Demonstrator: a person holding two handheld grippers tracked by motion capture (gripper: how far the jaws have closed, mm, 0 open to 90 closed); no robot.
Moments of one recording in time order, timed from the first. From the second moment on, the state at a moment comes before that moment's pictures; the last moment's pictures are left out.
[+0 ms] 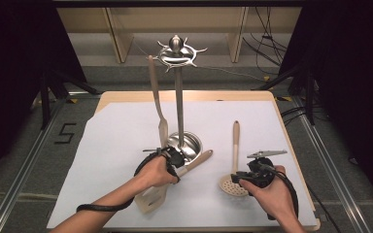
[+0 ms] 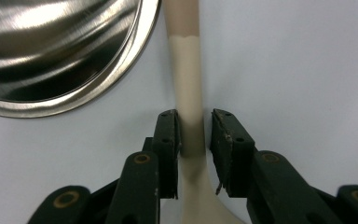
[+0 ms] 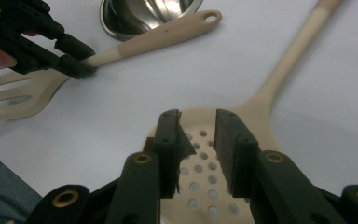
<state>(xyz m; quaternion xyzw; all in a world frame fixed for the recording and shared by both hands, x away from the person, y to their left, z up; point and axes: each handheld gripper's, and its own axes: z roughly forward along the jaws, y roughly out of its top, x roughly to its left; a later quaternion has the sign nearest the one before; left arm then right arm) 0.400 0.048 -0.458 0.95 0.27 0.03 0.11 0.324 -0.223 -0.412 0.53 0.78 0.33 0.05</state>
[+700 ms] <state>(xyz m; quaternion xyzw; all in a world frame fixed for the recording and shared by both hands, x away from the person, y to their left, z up) 0.394 0.061 -0.462 0.94 0.30 0.02 0.19 0.322 -0.224 -0.411 0.54 0.77 0.33 0.04</state>
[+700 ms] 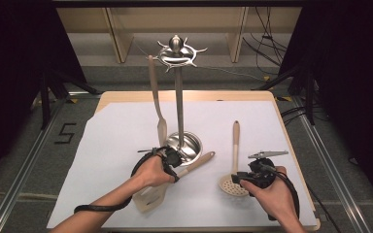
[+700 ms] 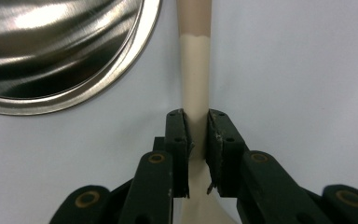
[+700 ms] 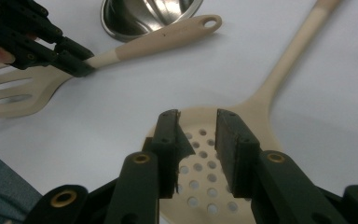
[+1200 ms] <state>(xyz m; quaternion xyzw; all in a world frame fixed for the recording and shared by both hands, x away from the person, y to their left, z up) 0.366 0.100 -0.432 0.90 0.26 0.08 0.34 0.324 -0.229 -0.408 0.54 0.77 0.34 0.07</state>
